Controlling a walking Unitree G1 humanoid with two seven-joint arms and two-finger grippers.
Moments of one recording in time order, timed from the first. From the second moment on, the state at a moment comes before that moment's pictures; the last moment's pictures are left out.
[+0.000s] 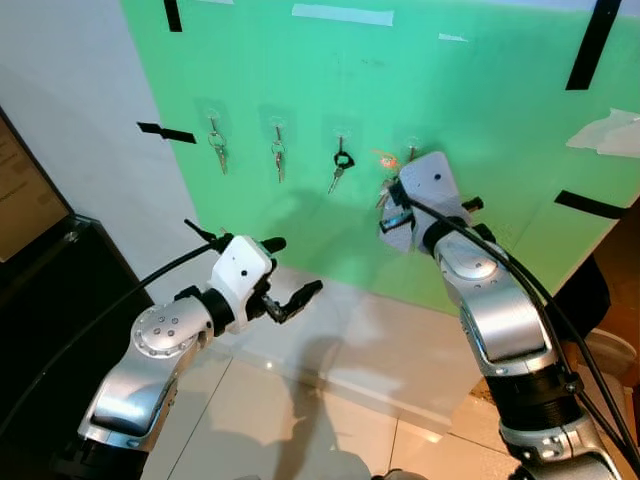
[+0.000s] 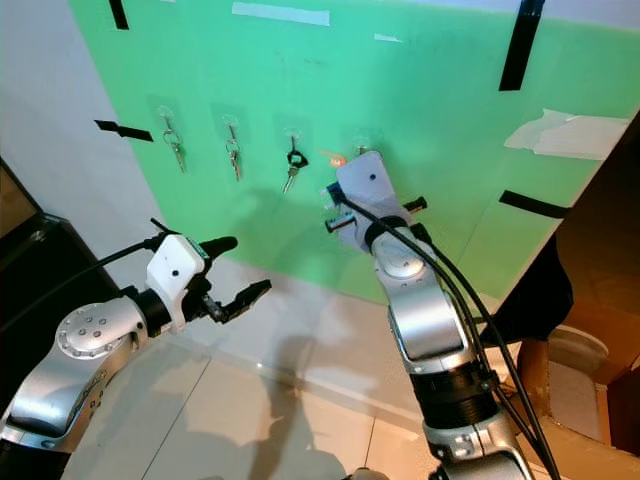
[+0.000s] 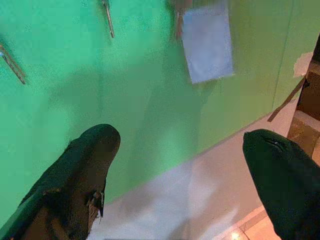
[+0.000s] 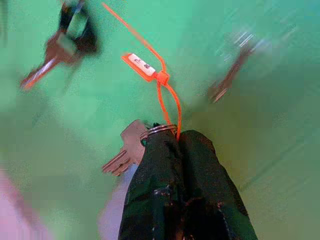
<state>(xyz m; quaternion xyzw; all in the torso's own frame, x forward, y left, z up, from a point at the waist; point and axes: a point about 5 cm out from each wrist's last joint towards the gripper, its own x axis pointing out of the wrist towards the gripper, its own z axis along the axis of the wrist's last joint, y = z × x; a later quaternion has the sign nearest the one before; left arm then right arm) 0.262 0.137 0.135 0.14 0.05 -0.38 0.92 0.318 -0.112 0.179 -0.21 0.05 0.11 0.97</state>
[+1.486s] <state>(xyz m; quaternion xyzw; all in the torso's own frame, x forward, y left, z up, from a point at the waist) 0.261 0.137 0.132 0.14 0.06 -0.38 0.91 0.302 -0.128 0.178 -0.18 0.04 0.07 0.98</state>
